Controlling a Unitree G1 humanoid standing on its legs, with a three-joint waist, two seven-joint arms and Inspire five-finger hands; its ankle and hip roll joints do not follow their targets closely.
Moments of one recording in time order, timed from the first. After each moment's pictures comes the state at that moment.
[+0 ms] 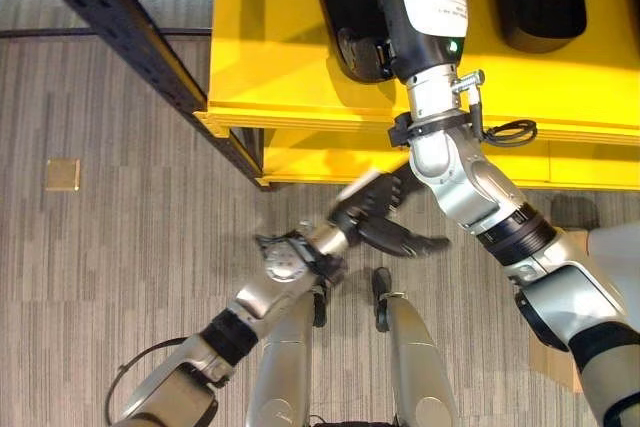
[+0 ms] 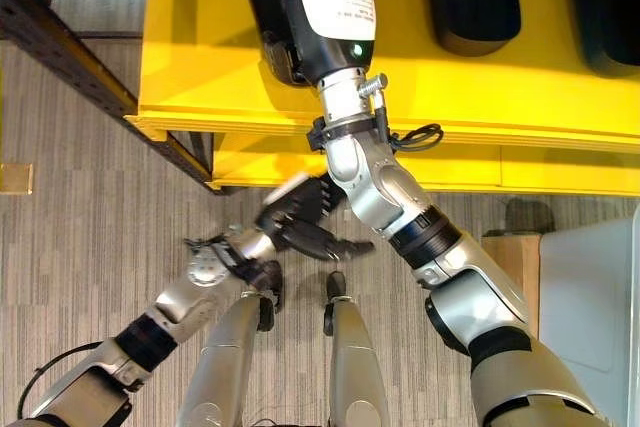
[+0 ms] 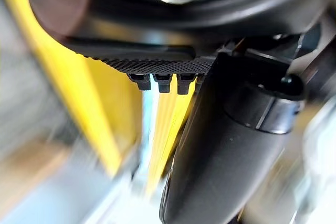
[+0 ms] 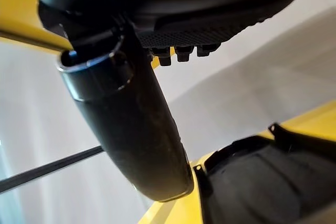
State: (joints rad) left arm -0.57 0.33 -0.68 0.17 -0.68 -0.12 -0.30; right arm -1.11 -0.43 0.59 0.25 -0.47 0.13 -0.57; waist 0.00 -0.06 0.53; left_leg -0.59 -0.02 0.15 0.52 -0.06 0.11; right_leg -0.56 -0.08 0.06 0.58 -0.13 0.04
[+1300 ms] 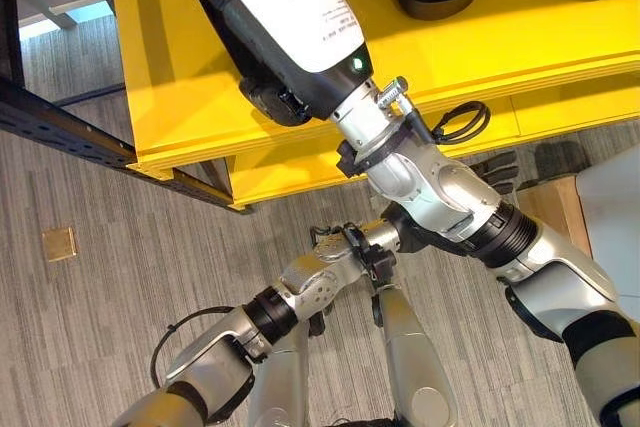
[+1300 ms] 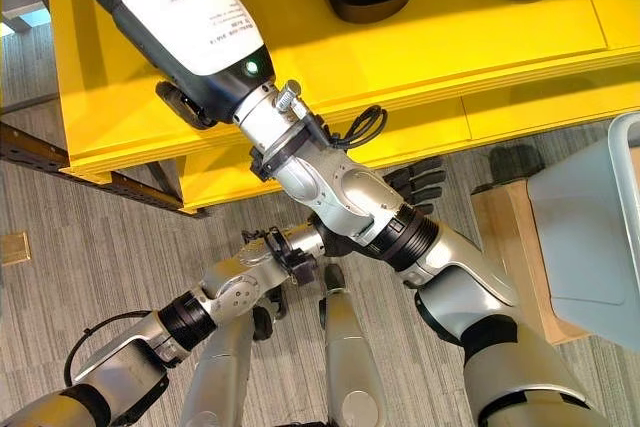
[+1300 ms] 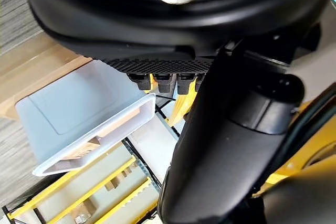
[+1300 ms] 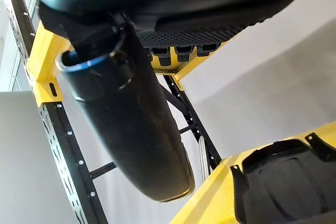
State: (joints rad) left arm -0.71 0.21 -0.73 0.25 -1.01 0.02 -0.27; right arm -1.17 -0.41 0.74 0.12 -0.54 -0.03 -0.36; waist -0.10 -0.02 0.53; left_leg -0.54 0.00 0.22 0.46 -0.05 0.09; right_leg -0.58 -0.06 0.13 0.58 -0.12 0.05
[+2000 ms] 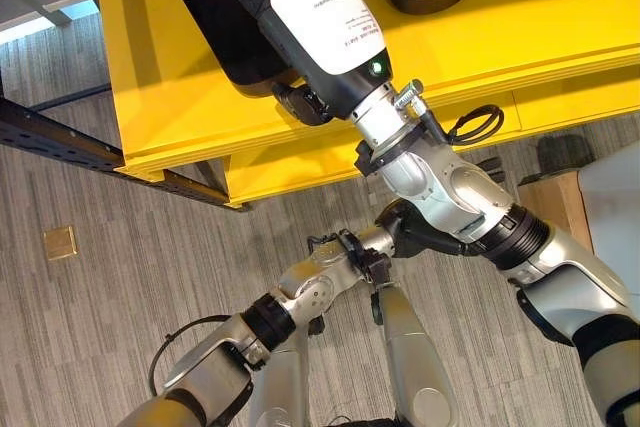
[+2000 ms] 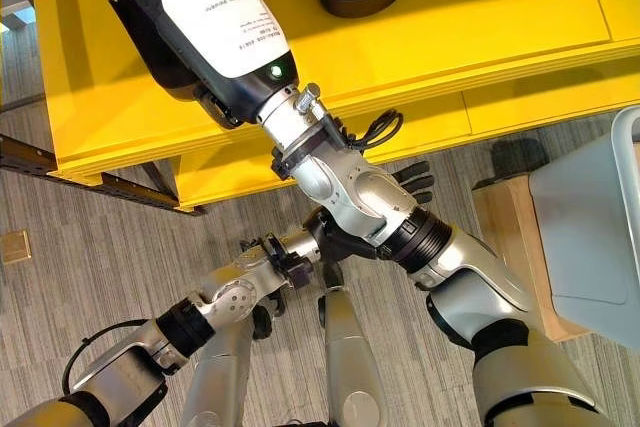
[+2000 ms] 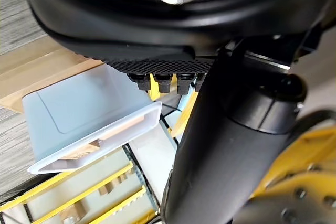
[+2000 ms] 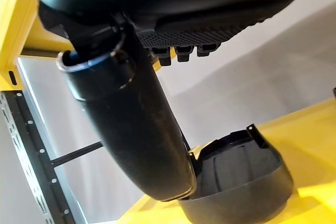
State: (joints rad) left arm -0.64 0.21 -0.69 0.25 -1.06 0.06 -0.25; right arm -1.14 -0.48 0.74 0.12 -0.55 0.01 -0.35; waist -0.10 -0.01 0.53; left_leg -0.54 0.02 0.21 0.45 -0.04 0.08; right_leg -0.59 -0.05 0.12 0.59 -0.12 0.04
